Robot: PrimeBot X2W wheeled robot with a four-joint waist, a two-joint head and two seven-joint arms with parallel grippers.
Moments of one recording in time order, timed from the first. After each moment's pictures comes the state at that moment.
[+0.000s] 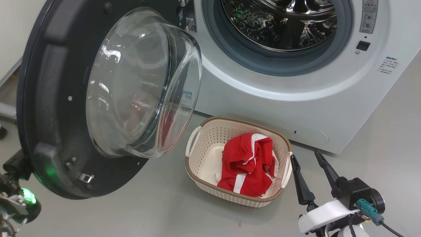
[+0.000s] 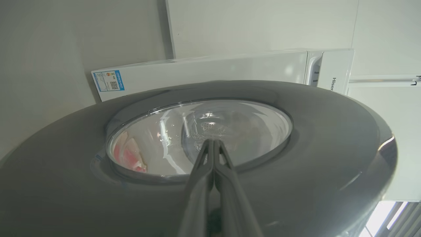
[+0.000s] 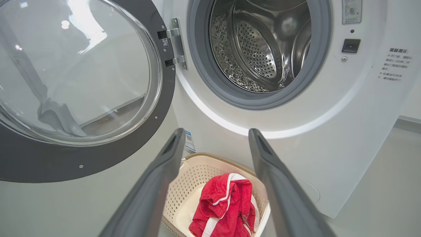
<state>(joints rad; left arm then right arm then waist) -0.27 0.37 0.09 0.40 -1.98 -0.08 0.60 0.03 -0.05 0.22 0.17 0.23 0.03 -0.26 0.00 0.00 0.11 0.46</state>
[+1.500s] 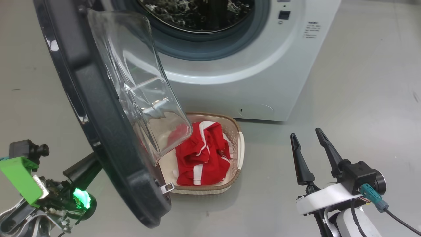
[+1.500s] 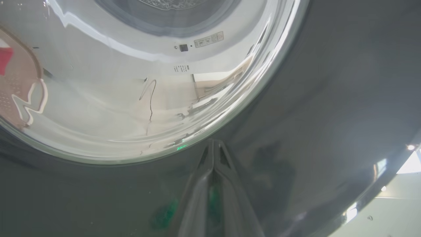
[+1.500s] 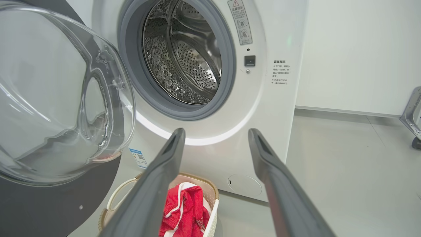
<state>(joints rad) -0.13 0.23 0.03 0.01 -2.02 -0.12 0.90 -0.04 -0.05 0.23 0.11 0.24 0.02 -0.26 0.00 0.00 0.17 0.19</state>
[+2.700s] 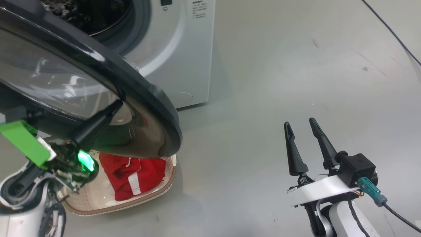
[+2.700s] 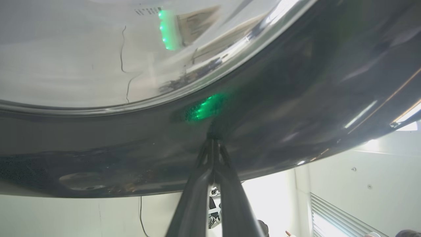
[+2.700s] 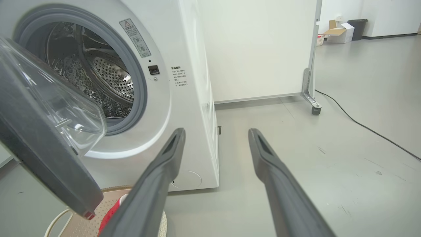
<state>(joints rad) -0.29 0.17 0.01 0.05 -1.93 -0.10 0.81 -0.08 -0.05 0.30 0.07 0.34 -0.03 -0.26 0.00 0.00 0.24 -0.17</state>
